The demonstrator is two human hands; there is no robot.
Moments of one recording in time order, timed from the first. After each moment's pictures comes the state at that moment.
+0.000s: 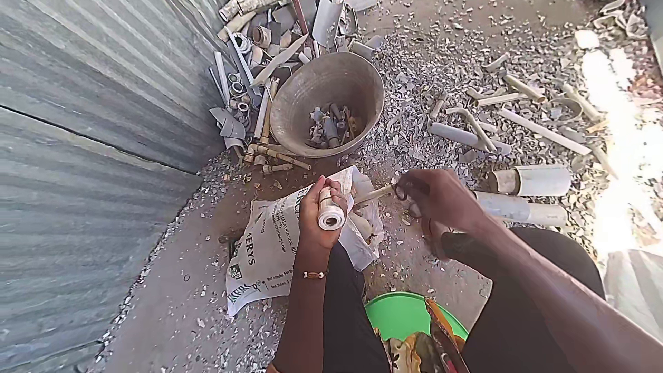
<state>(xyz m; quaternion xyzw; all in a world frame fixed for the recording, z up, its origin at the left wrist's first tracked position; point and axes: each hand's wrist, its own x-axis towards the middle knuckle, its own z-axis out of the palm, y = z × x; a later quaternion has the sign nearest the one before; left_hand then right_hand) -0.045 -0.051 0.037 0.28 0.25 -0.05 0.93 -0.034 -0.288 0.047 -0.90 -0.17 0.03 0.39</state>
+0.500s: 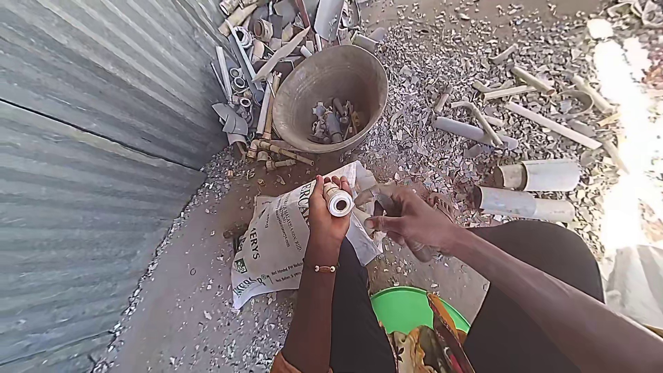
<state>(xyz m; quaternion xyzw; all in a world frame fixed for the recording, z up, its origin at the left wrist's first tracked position) -0.045 -0.065 0.037 0.27 0.32 0.03 0.91 -0.058 -0.236 0.039 -0.62 -0.14 0.30 0.71</state>
